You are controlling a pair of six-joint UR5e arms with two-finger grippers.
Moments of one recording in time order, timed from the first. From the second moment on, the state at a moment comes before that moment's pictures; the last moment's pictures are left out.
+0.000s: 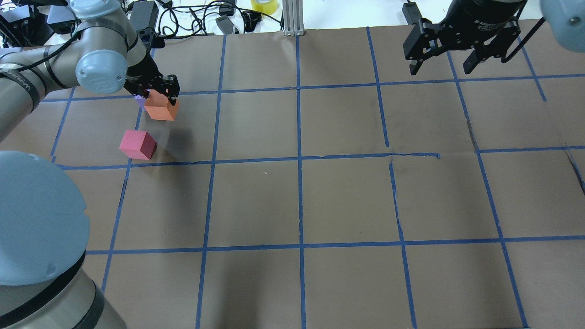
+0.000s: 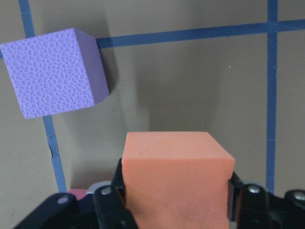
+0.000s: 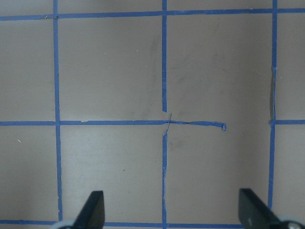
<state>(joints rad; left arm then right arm) -1.39 -2.12 -1.46 -1.11 1.58 0.27 1.53 -1.54 1.48 -1.61 -1.52 -0.04</state>
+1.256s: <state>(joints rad) -1.29 -2.16 -1.51 -1.01 1.58 0.34 1.53 -1.54 1.48 -1.61 -1.52 -0.04</state>
